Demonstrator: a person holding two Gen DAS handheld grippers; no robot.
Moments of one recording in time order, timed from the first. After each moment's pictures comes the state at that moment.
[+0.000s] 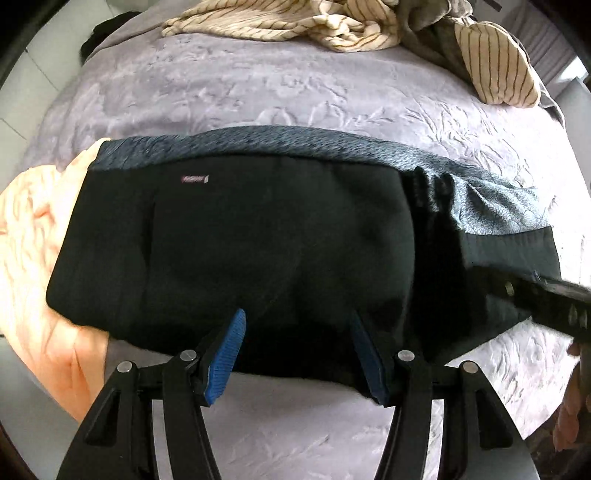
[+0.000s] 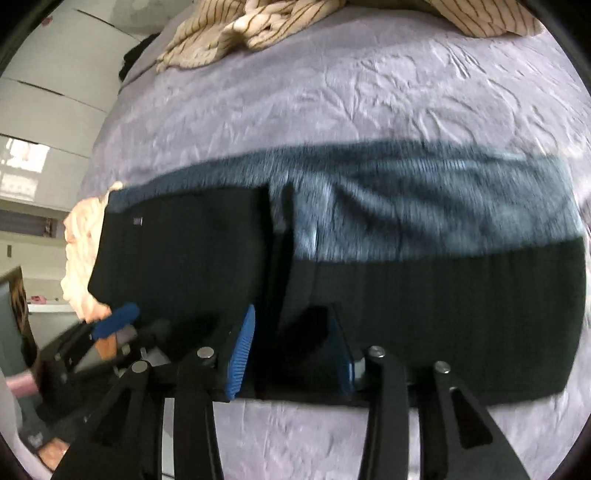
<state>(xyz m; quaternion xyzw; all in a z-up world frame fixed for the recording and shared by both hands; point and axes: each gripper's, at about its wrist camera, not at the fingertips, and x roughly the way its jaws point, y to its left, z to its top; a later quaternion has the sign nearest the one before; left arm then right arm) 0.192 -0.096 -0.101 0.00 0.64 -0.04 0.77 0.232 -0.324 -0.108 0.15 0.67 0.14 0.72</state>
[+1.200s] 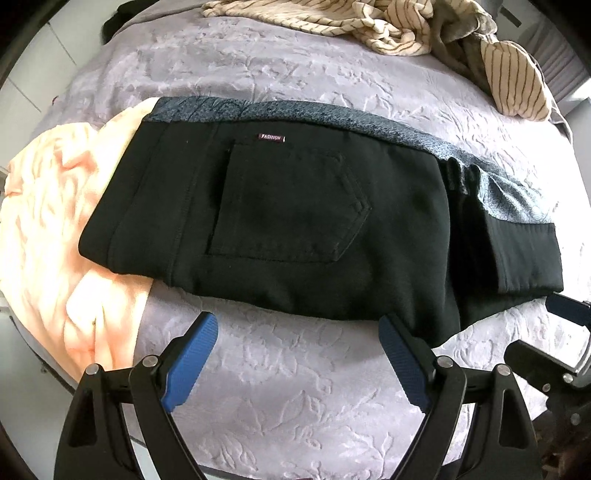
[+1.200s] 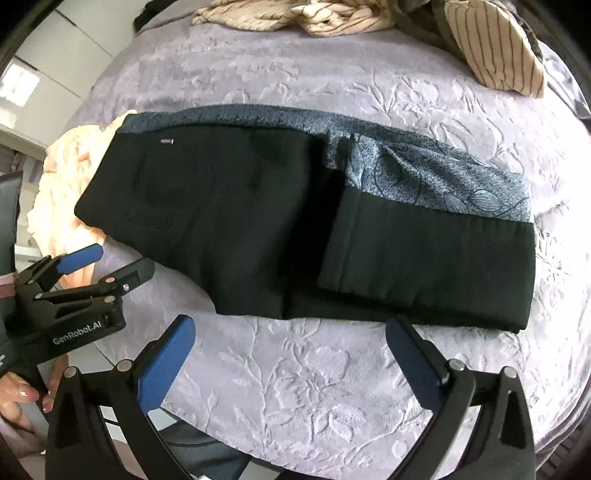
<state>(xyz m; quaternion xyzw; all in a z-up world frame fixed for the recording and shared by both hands) 0.166 -0.040 -0.090 -0.03 0.65 -0.02 0.76 0.174 -0.266 -0.064 0.00 0.68 0.12 0.72</state>
